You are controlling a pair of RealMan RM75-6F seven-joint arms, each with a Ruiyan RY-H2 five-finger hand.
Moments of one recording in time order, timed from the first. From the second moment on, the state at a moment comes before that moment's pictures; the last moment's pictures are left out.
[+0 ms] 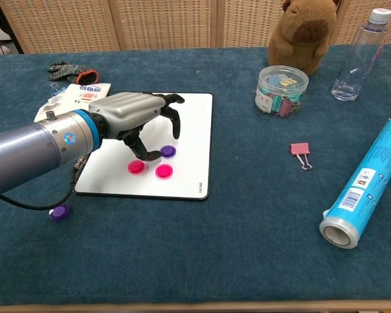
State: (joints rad) left arm -0.83 -1.75 -0.19 -1.33 1.13 0.87 0.42; right arm 0.10 -1.03 0.08 -1.59 -1.46 1.41 0.27
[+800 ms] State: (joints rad) left arm -0.65 -1.43 0.08 -1.52 1.54 1.10 0.20; right arm 0.11 -1.05 0.07 -1.60 -1.48 1.41 0.24
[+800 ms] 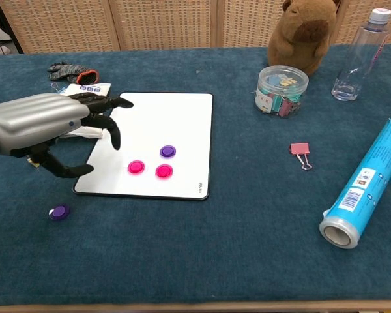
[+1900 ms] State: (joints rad) left arm -0.48 -1.45 0.20 -1.38 1.70 1.18 0.16; right arm 0.11 -1.04 0.07 -1.61 -1.48 1.41 0.24
